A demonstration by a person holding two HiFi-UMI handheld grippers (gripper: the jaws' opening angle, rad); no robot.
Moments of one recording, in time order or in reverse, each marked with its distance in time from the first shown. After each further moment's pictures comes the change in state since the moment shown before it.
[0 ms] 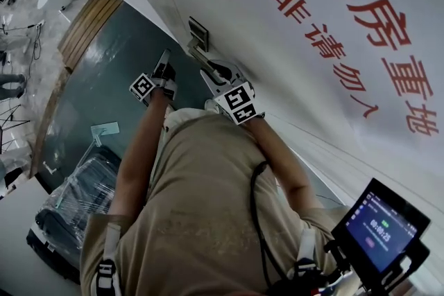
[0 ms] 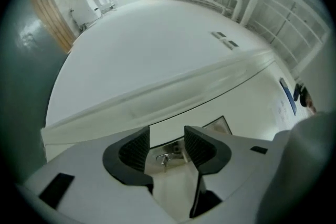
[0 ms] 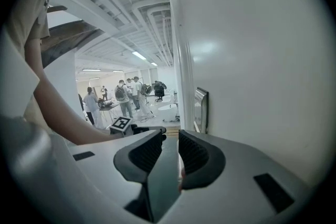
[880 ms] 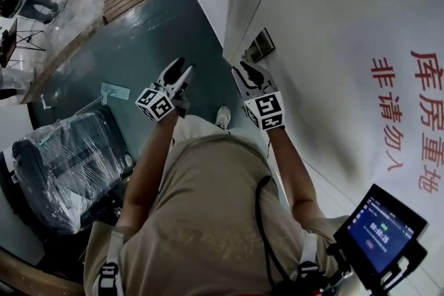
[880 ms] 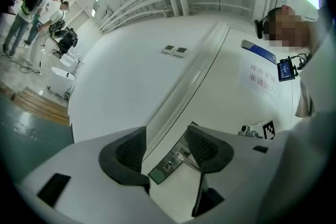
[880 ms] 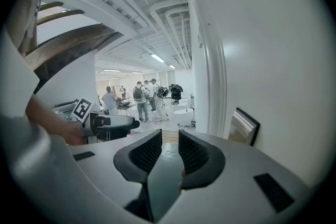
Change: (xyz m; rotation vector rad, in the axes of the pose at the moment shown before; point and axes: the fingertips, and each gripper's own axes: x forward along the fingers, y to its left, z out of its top) left arm -0.132 -0.122 0.047 0.614 -0.113 0.151; right arm 0.038 0.051 0.052 -0.112 -0.034 0.183
